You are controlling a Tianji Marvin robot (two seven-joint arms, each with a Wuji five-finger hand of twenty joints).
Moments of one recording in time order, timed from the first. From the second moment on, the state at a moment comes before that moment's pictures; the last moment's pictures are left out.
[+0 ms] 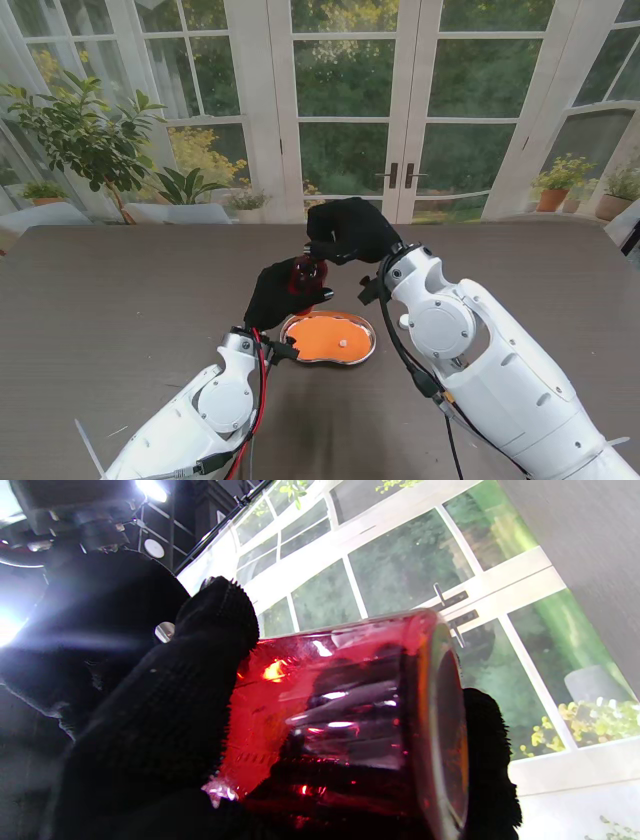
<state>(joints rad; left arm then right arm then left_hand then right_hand) 1.34 -1.32 -0.94 -1.23 0.17 -0.60 0.50 -1.19 -1.16 0.99 -1.60 -0.47 -0.21 -0.09 0.88 -0.75 0.52 -0.15 0.89 0.44 0.61 0.51 1.22 0.39 0.29 0.66 0.89 0.45 0.65 0.58 0.41 0.49 1.30 0.69 0.38 -0.80 1.31 -0.40 0.92 -0.27 1.30 0.55 1.28 -0.02 0.82 0.89 1.31 -0.01 1.34 0.88 0.92 0.19 1.41 0.87</state>
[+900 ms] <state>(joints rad) 1.35 -1.32 -0.94 -1.24 0.18 -0.60 0.51 -1.19 -1.15 1.01 -1.59 -0.44 -0.21 -0.06 0.88 -0.75 0.52 -0.15 0.89 0.44 0.61 0.52 1.22 0.39 0.29 0.66 0.89 0.45 0.65 0.58 0.41 0.49 1.30 0.69 0.26 -0.55 1.26 -0.33 0.97 -0.26 1.20 0.54 1.26 -0.01 0.82 0.86 1.30 0.00 1.32 0.87 0.88 0.19 1.41 0.87</state>
